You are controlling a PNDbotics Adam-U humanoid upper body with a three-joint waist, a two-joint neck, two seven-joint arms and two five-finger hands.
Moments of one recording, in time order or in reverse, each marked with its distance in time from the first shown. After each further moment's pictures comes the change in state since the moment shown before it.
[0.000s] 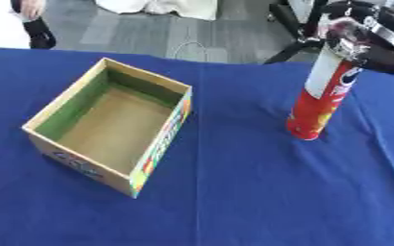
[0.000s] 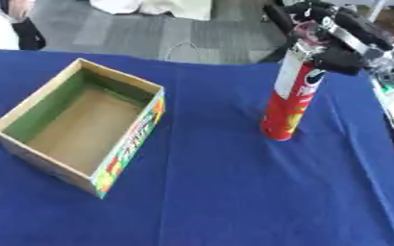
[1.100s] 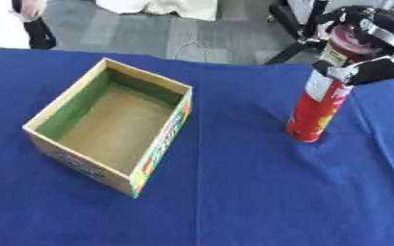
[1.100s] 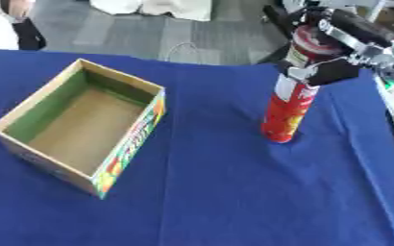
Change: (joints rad) left arm 0.000 -0.001 0.000 0.000 0.002 0.002 -0.002; right arm -0.008 -0.005 -0.001 0.000 0.021 0.001 0.107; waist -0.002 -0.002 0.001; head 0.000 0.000
